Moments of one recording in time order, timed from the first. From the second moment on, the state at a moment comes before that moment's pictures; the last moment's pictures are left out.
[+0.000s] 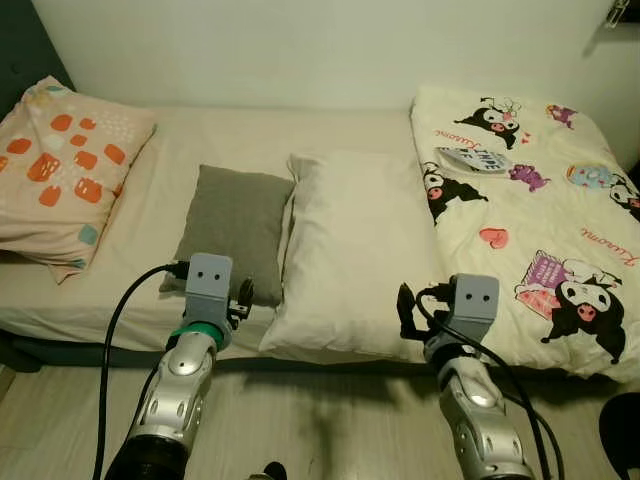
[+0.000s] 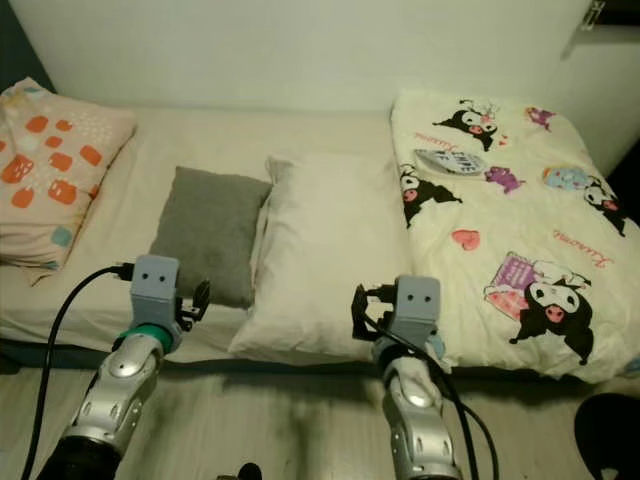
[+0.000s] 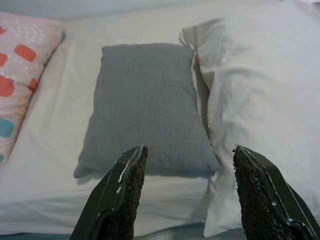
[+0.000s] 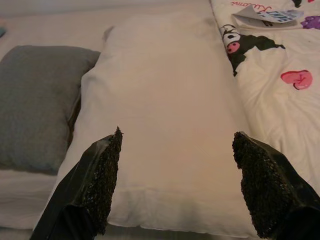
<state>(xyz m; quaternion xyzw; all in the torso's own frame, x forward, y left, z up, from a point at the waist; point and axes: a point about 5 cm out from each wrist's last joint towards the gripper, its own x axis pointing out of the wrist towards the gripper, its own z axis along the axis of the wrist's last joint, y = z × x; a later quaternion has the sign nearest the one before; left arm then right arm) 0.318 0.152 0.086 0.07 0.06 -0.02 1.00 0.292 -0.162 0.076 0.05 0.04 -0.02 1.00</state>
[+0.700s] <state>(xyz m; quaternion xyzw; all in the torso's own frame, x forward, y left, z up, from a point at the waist) 0.317 0.154 0.083 0.04 0.08 -0.01 1.00 0.295 -0.162 0.079 0.06 0.04 -0.03 1.00</state>
